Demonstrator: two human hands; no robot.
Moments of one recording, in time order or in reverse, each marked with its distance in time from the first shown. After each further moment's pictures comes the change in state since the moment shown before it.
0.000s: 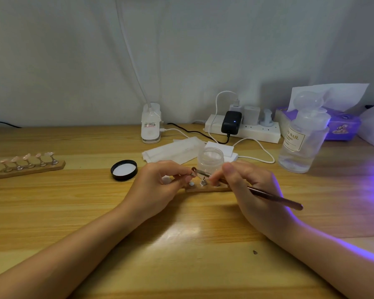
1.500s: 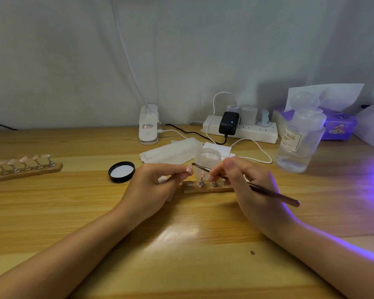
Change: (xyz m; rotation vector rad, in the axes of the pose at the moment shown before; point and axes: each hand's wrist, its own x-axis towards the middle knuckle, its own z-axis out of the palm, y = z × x) left_hand 0.001 -0.007 0.002 -0.038 0.058 0.017; right_hand 0.003 -0.004 -0.002 0.071 -0.015 0.111
